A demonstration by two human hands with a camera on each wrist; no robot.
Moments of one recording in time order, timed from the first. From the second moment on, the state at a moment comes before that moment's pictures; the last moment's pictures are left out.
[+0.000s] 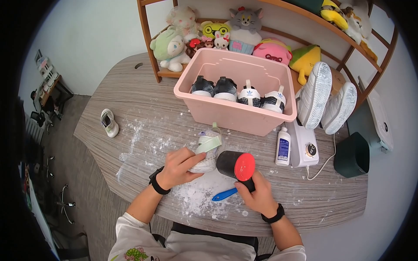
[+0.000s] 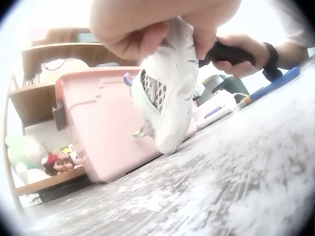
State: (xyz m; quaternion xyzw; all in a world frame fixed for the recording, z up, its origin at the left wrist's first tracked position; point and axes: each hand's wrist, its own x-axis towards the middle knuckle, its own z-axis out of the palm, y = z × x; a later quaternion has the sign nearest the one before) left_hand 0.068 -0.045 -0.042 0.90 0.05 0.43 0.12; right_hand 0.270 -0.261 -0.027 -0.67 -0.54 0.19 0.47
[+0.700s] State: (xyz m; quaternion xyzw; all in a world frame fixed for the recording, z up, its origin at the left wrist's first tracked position) left_hand 0.074 -0.054 -0.044 0.89 0.06 0.45 0.09; right_hand 0.262 -0.256 -0.032 -0.59 -0.69 -0.05 0.41
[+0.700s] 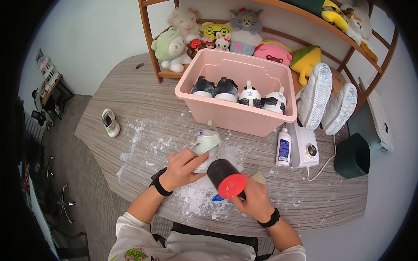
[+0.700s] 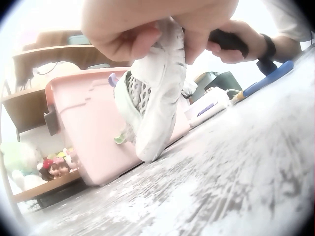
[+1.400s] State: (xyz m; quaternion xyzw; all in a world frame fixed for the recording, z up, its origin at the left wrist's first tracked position) left_hand 0.074 -0.058 -0.047 0.90 0.07 0.43 0.07; right_hand 0.252 -0.253 -0.024 -0.56 -0.73 -0.06 0.38
